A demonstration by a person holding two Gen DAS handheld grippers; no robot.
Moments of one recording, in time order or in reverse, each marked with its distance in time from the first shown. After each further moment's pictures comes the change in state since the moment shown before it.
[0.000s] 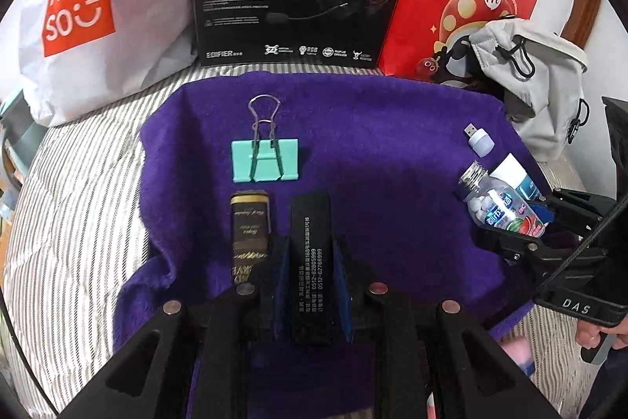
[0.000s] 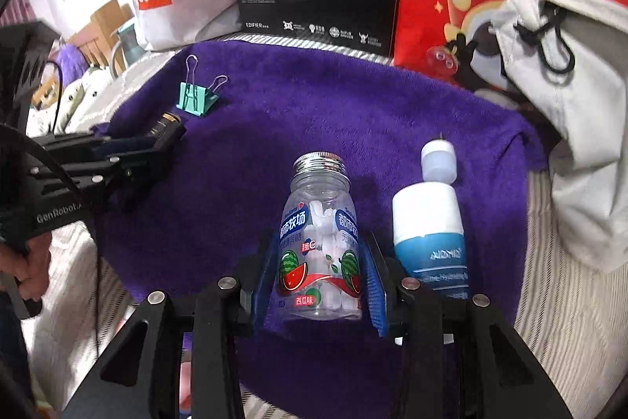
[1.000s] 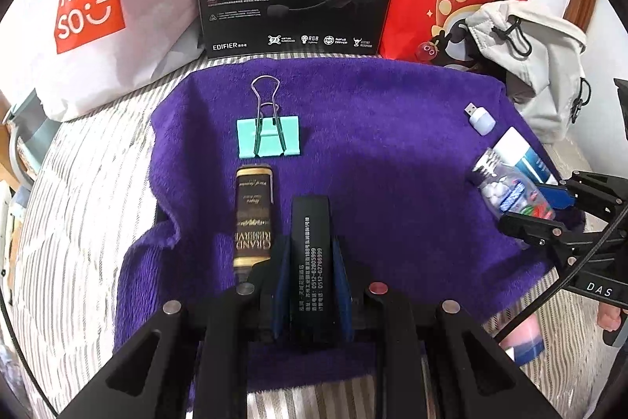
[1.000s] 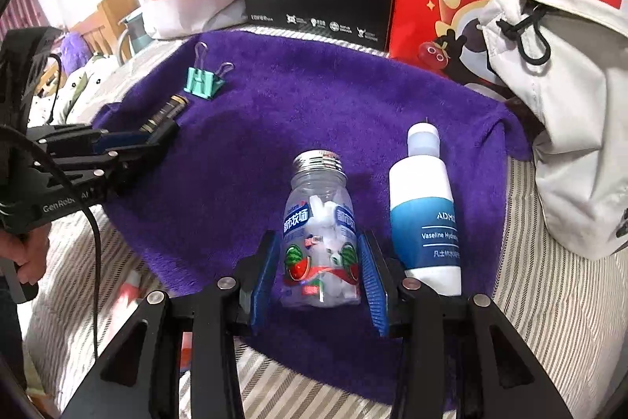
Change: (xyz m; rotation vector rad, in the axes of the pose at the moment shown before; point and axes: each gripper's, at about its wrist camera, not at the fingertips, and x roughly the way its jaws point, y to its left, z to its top) left arm -0.008 0.002 -0.020 0.020 0.015 0.038; right arm -0.022 -0.003 -0.015 -0.018 0.017 0.012
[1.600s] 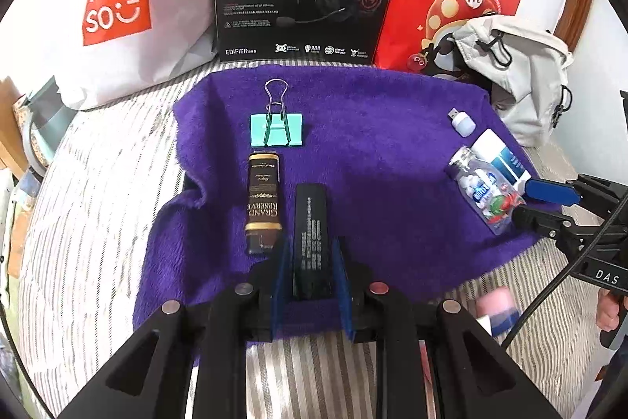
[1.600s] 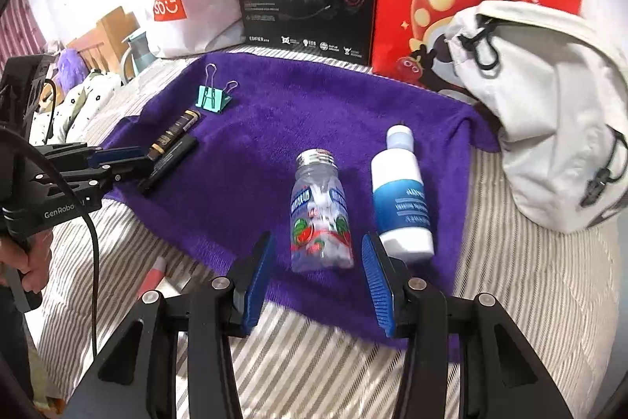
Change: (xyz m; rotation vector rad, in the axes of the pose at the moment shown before) left arm -0.035 -0.002 -0.015 -0.026 -0.032 -0.009; right arm -0.044 0.001 -0.018 0.039 -0.056 -0.033
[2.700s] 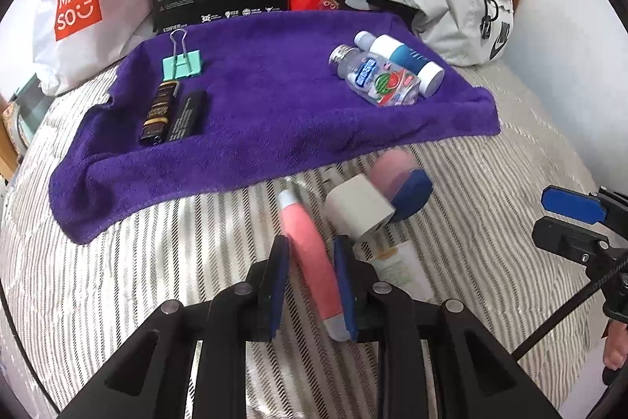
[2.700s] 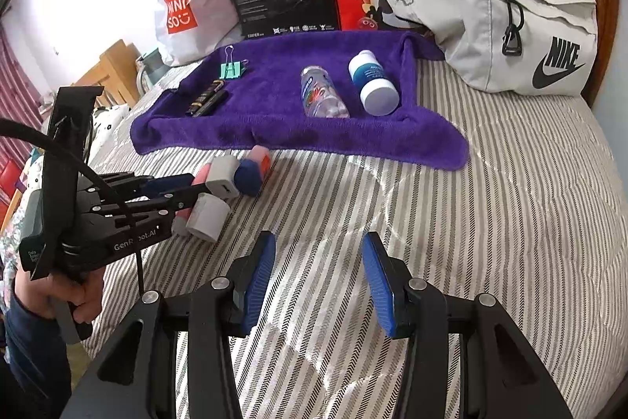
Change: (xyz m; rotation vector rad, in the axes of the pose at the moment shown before) left arm -0.020 -0.089 -0.079 0.111 0.038 -0.016; right arm -0.069 0.009 -0.120 0.187 -0.052 0.041
